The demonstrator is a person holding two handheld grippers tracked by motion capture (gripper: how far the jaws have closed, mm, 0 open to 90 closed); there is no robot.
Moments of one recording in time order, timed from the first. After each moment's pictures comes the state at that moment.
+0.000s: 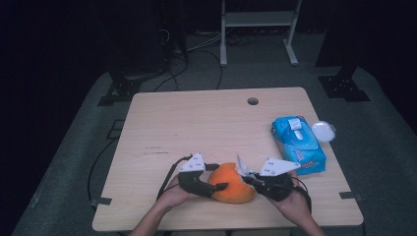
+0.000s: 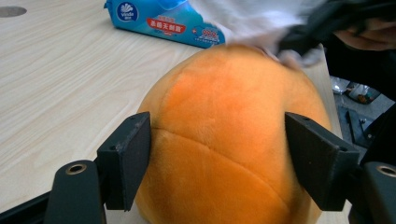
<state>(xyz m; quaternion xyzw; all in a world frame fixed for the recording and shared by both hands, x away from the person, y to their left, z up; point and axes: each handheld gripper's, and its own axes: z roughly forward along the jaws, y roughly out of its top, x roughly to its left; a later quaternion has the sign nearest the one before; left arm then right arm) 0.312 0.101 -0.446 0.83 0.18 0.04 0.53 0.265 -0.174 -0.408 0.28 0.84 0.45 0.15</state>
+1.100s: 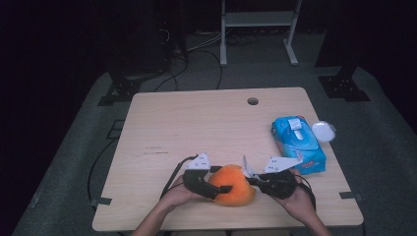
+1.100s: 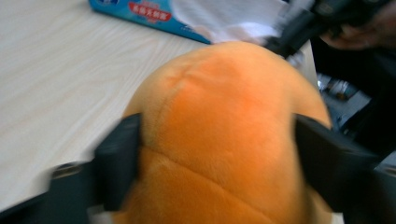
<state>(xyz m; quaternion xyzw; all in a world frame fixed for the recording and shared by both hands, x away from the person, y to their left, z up) 0.310 0.088 -0.443 0.84 0.16 0.03 0.51 0.274 -0.185 -0.416 0.29 0.85 0.44 0.10</state>
